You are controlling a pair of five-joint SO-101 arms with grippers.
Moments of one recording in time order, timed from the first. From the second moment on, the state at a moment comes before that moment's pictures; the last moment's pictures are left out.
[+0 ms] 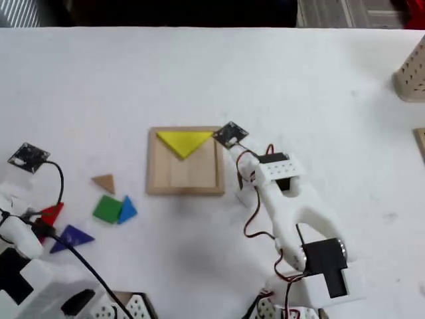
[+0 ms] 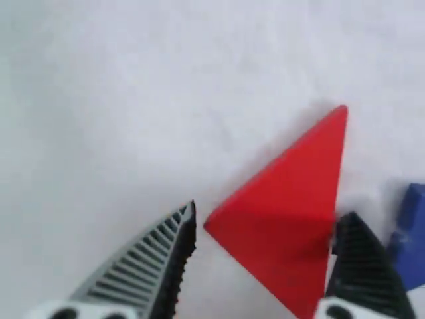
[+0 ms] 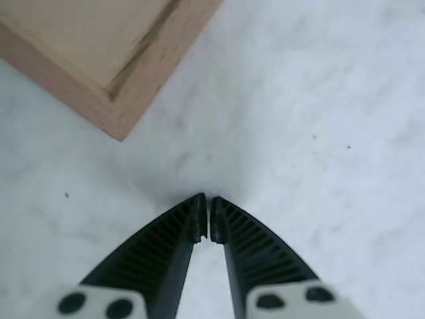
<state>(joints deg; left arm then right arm) -56.4 2.2 40.9 46.7 -72.0 -15.5 -3.1 43.8 50.4 32.0</state>
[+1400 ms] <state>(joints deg) -65.1 3.4 37.2 53.9 -74.2 -15.5 -3.1 43.8 50.4 32.0</state>
